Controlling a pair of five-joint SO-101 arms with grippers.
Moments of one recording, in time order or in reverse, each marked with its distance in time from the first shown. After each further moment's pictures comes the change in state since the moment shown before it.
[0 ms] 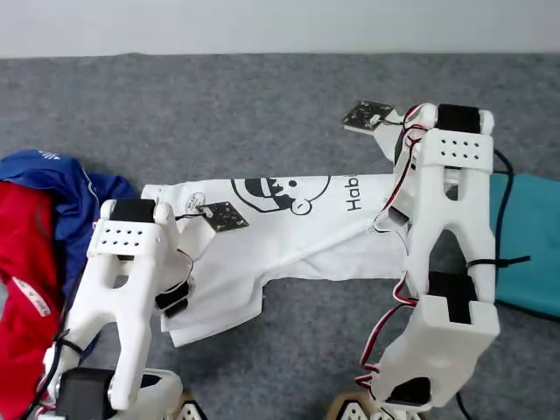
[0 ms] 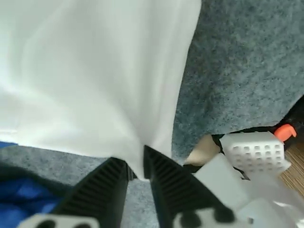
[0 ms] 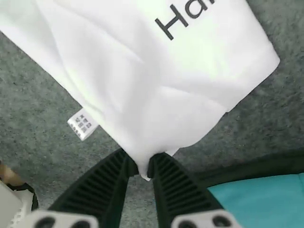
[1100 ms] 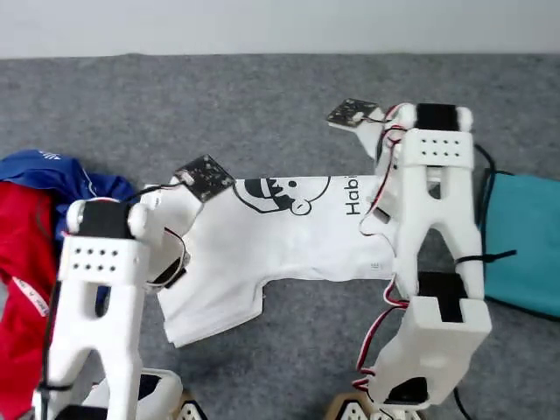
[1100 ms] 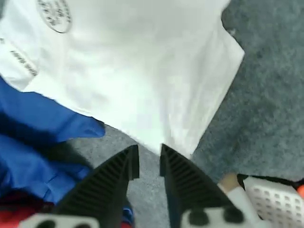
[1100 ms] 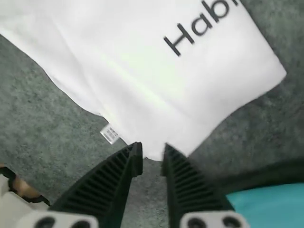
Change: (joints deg) left arm 0.0 -12.6 -10.2 0.1 9.1; right arm -5.2 0.5 0.0 0.0 -7.3
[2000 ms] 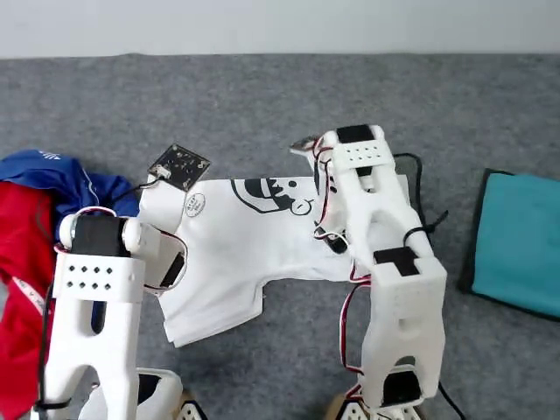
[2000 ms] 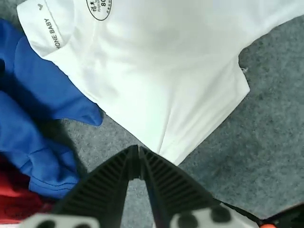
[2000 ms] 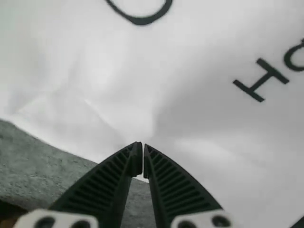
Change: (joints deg) left arm -0.7 -4.6 2.1 -0.8 16.4; right arm -11.5 18.0 0.4 -3.4 -26.1
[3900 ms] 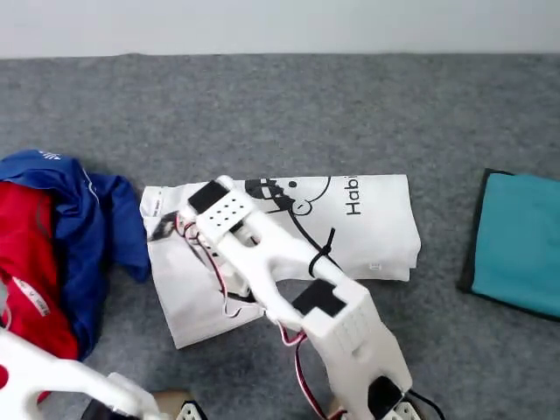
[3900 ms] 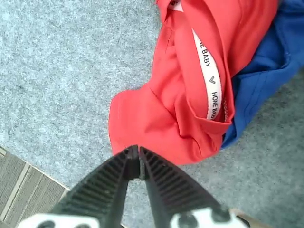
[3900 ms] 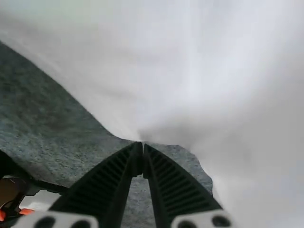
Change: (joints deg) left arm -67.4 0.0 0.1 -7.7 -10.6; right arm -35.1 -1.2 -0.1 3.2 5.4
